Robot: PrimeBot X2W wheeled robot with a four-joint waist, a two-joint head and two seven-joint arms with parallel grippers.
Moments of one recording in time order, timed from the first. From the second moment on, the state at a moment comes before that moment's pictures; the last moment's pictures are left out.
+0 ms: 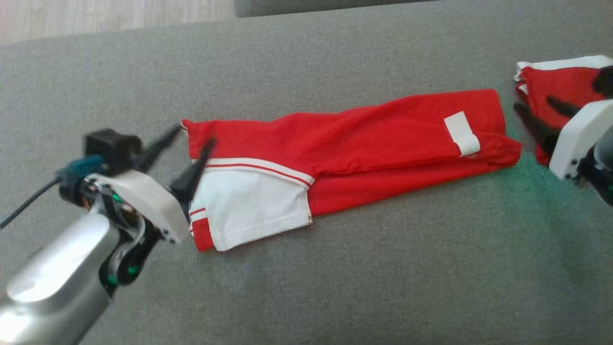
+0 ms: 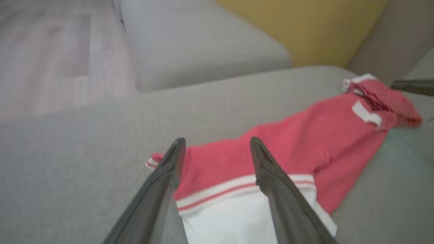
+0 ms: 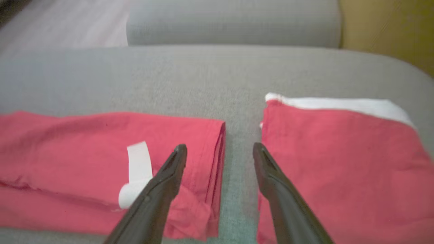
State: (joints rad) left arm -0.60 0.64 -0.88 0.12 -0.95 0.05 0.13; right arm -0.83 -0.69 0.94 0.69 1.07 0.13 0.19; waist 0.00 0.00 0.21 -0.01
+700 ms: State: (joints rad) left arm -0.27 0.32 -0.40 0.08 -0.61 0.19 -0.26; right arm -0.69 -0.29 0.42 0.62 0.73 0.13 -0.25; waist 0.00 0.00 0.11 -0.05
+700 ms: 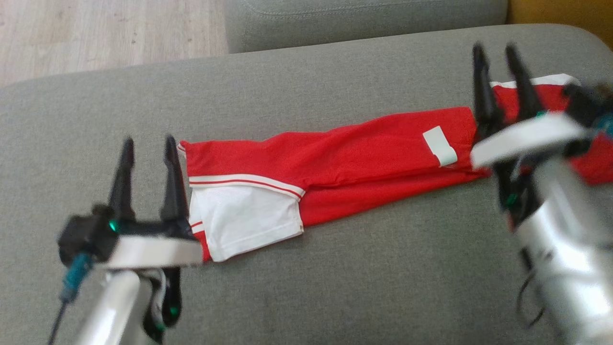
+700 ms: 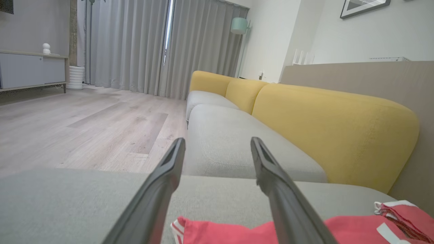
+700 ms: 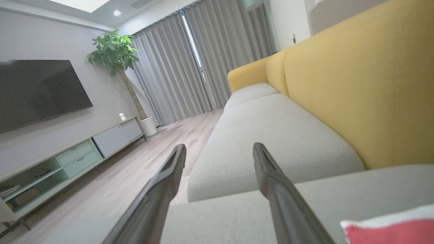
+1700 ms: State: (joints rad) left arm -0.21 0.05 -0.14 0.20 -0.29 -0.11 -0.26; right arm -0.50 -0.06 -0.20 0.76 0.14 0.13 -0.19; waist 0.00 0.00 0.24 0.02
